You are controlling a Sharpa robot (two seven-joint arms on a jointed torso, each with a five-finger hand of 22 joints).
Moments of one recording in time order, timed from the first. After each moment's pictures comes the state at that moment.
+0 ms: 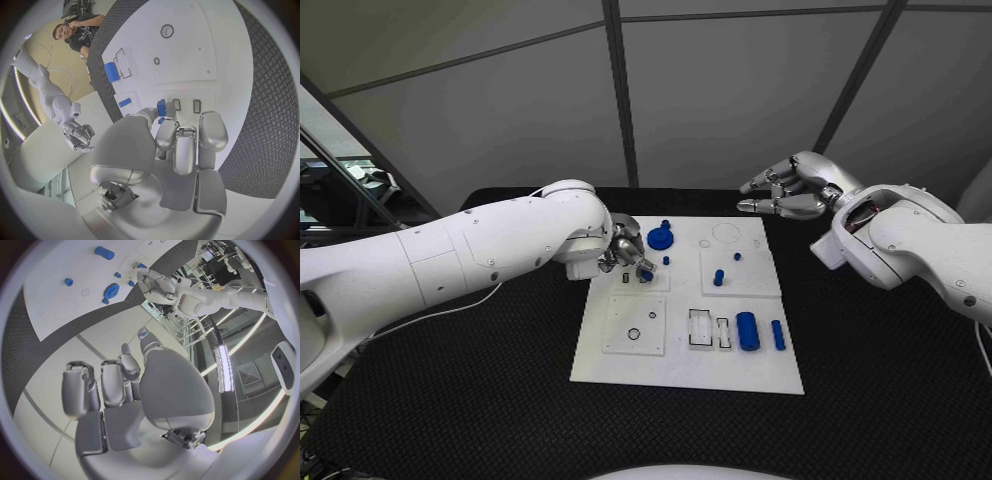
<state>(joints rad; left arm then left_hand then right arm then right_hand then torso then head) 1.28 -0.63 0.00 1.31 -0.96 0.24 -0.57 1.31 -0.03 0.25 0.24 0.54 0.95 0.05 0.38 1.04 1.44 0.01 1.29 1.11 1.47 -0.08 1.52 1.31 0.12 1.30 0.03 1.33 1.15 1.24 -0.82 0.10 1.47 -1.02 -0.32 -0.02 1.36 -0.11 0.06 0.16 0.22 1.01 0.11 0.07 0.10 1.33 0.03 1.15 1.16 1.47 -0.04 1.32 1.18 0.04 1.46 0.07 1.44 1.31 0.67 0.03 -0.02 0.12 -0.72</state>
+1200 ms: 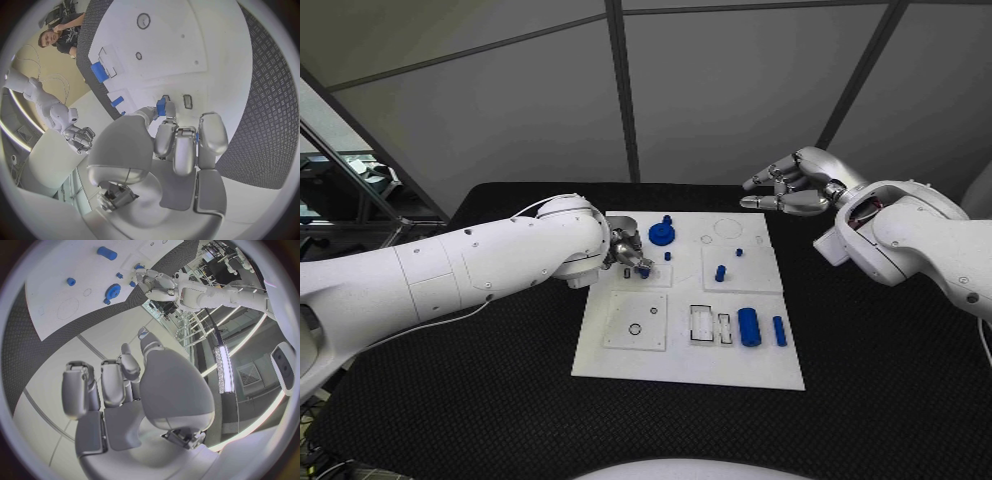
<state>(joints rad) 1.22 -0.67 0.00 1.36 -1.12 0.08 -0.52 1.26 -0.05 0.31 0.20 0.53 0.96 0.04 0.38 1.07 1.46 -0.02 1.30 1.31 1.47 -0.09 1.53 1.31 0.12 1.32 0.03 1.34 1.18 1.24 -0.81 0.10 1.46 -1.03 -0.32 -0.02 1.36 -0.11 0.06 0.16 0.22 1.01 0.11 0.07 0.10 1.33 0.03 1.14 1.16 1.47 -0.04 1.32 1.18 0.04 1.46 0.07 1.44 1.31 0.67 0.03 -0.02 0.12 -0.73</state>
